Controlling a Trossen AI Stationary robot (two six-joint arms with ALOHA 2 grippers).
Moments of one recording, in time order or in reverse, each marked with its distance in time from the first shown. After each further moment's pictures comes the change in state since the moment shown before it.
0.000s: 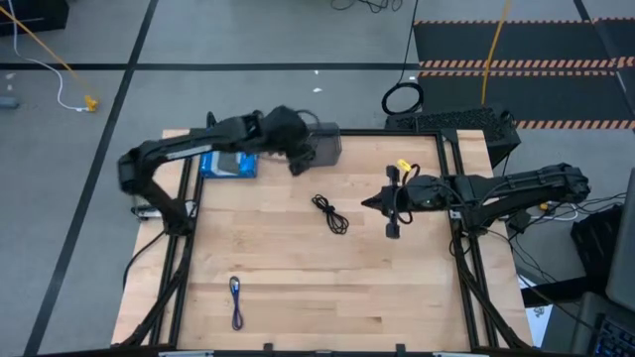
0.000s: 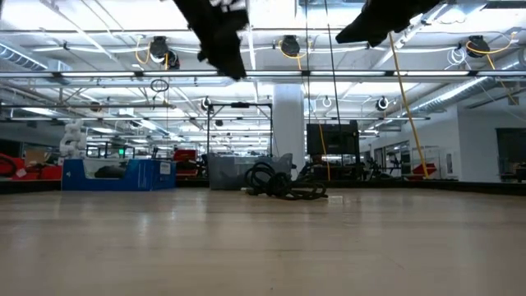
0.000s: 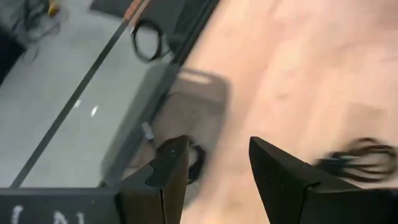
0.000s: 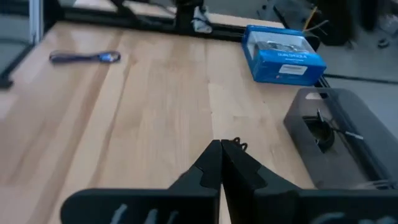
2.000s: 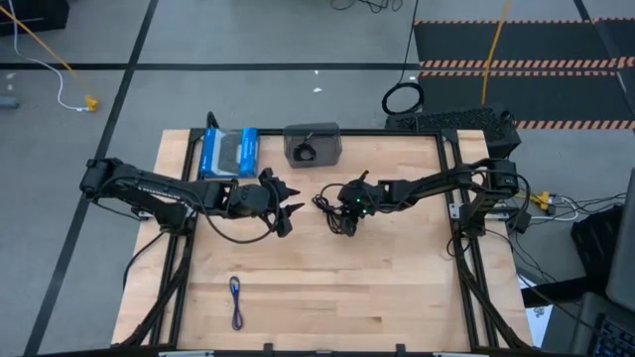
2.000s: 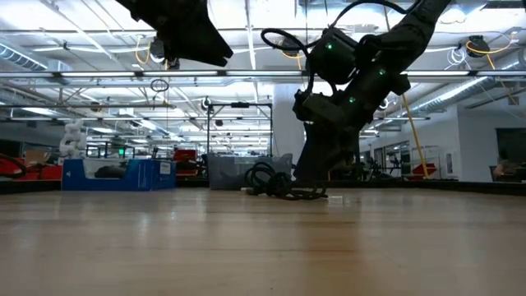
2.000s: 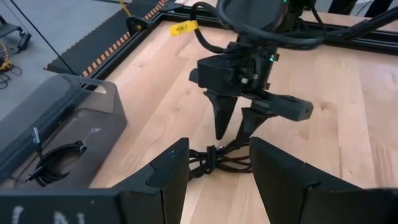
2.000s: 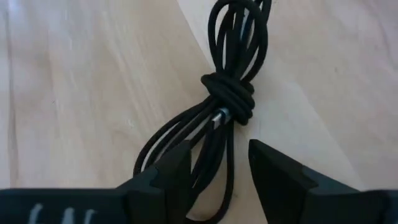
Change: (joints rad) left arm -0.455 -0.311 -0.609 0.561 -0.218 -0.259; right arm -0.205 0.686 0.004 0.297 -0.236 0.417
